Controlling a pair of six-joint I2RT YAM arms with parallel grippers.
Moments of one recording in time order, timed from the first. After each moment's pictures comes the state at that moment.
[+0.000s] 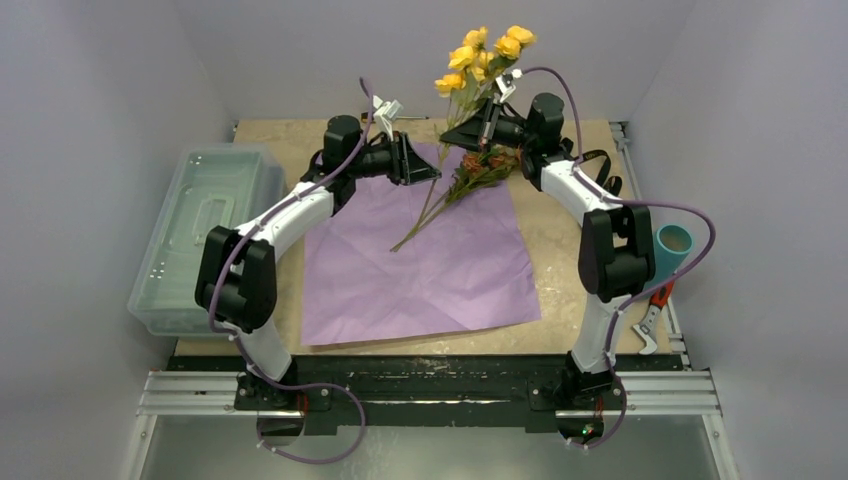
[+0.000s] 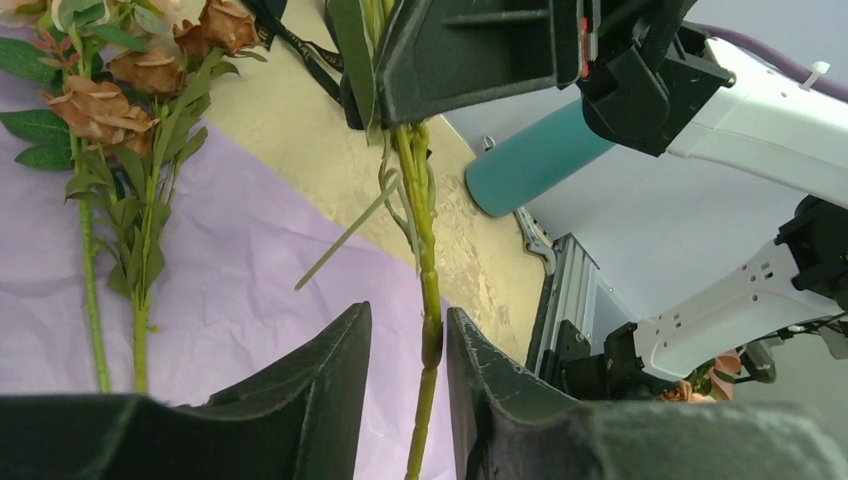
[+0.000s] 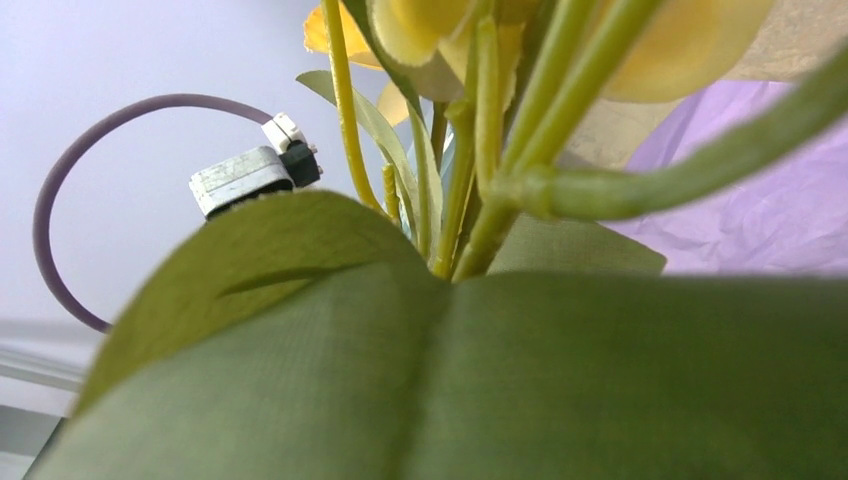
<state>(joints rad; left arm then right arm) -0.38 1.75 1.32 0.23 0.83 -0.56 0.22 1.95 1.52 0.50 -1.02 1.12</state>
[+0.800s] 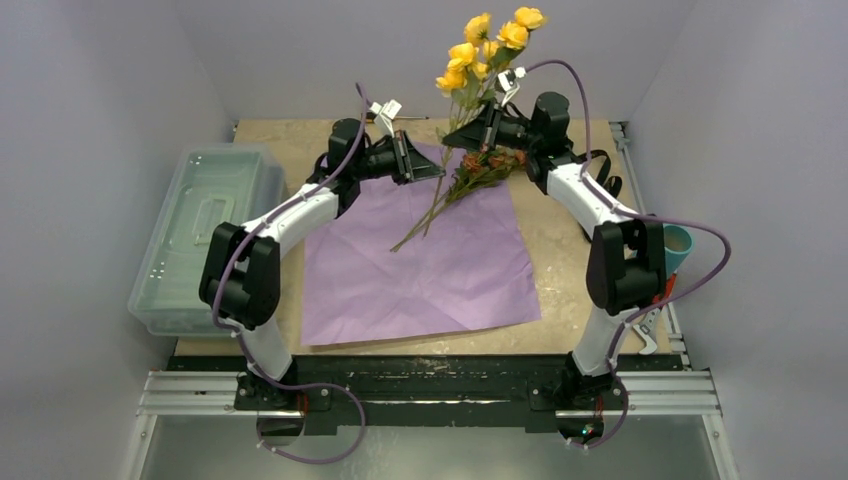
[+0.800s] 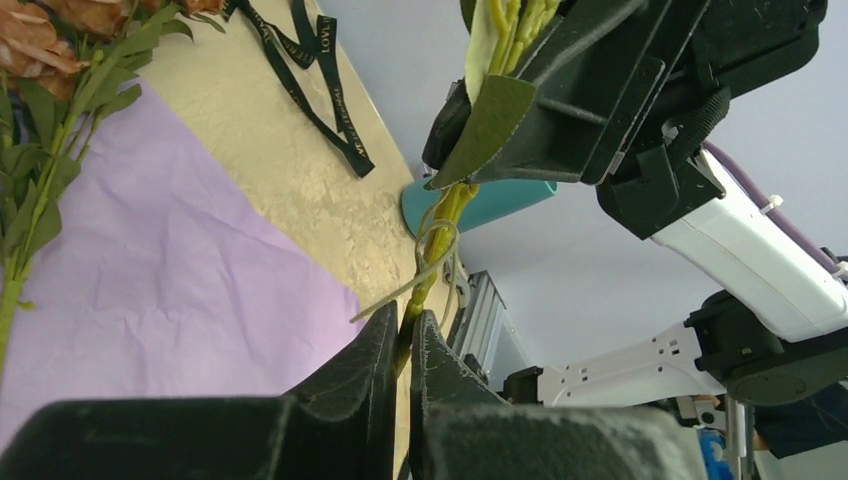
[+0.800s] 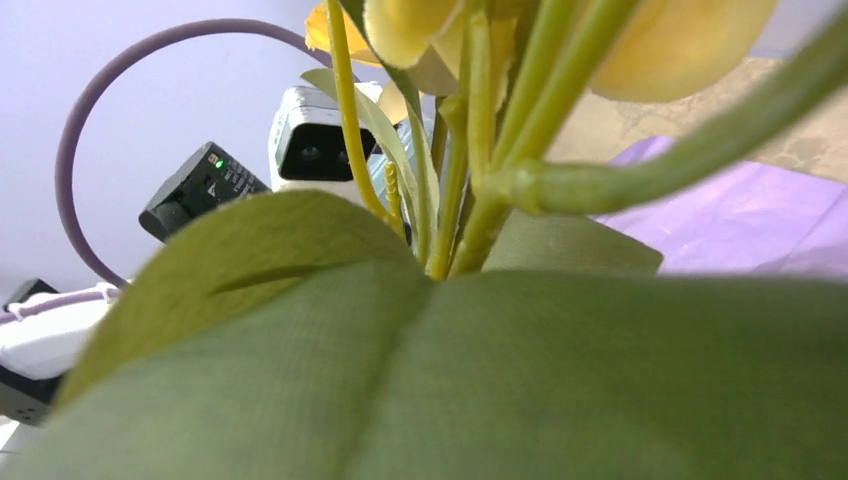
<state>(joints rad) -0.39 1.77 1.31 0.31 0.79 -0.87 0.22 1.85 1.47 0.42 -0.98 0.84</state>
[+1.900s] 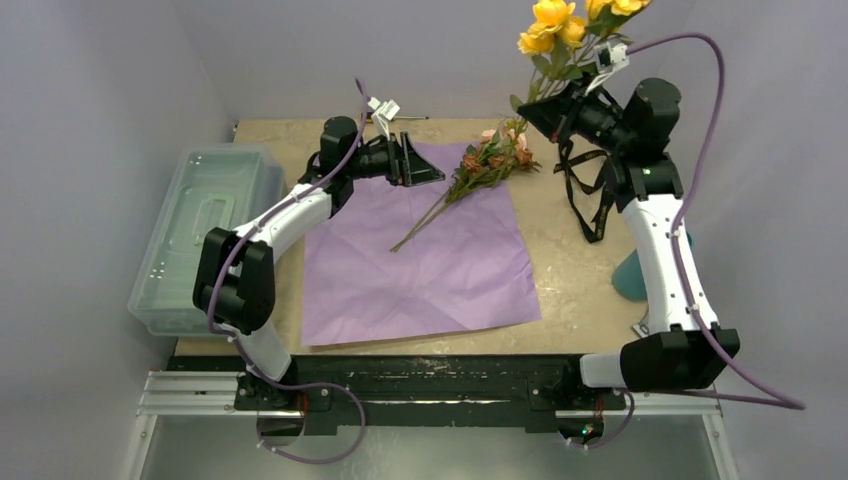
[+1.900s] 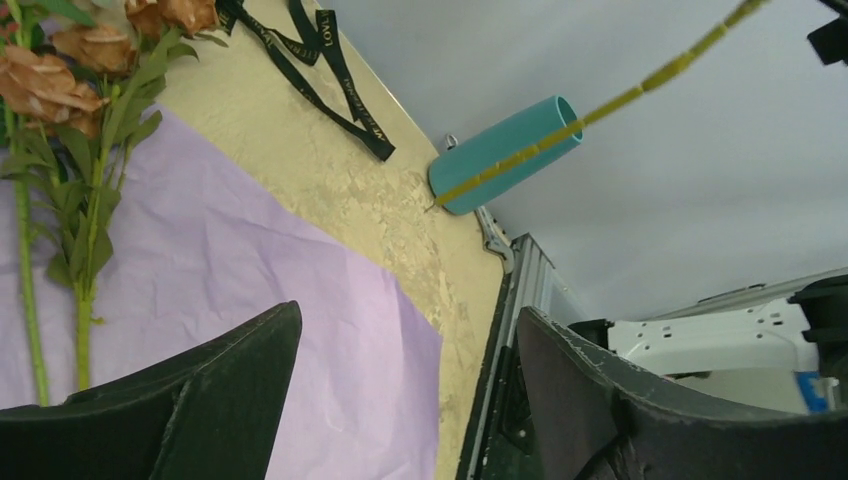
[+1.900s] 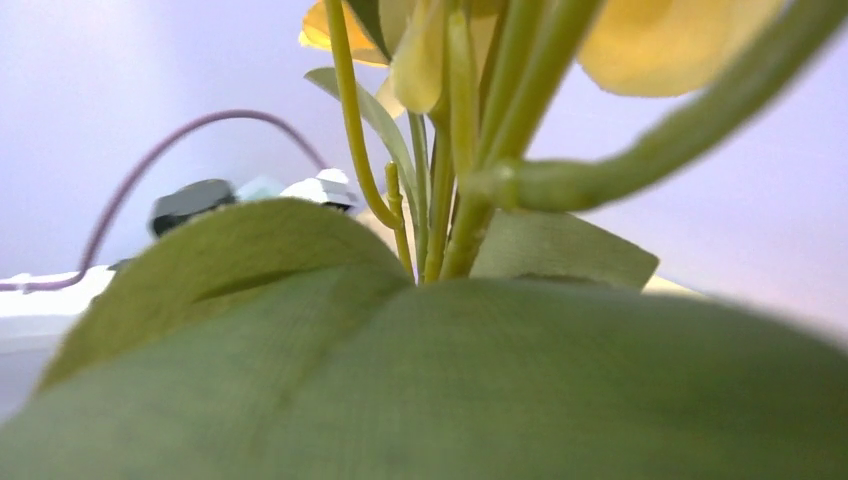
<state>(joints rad) -0.37 1.76 1.30 0.30 0.88 -0.71 0.07 1.37 1.50 -0.08 -0.79 0.32</state>
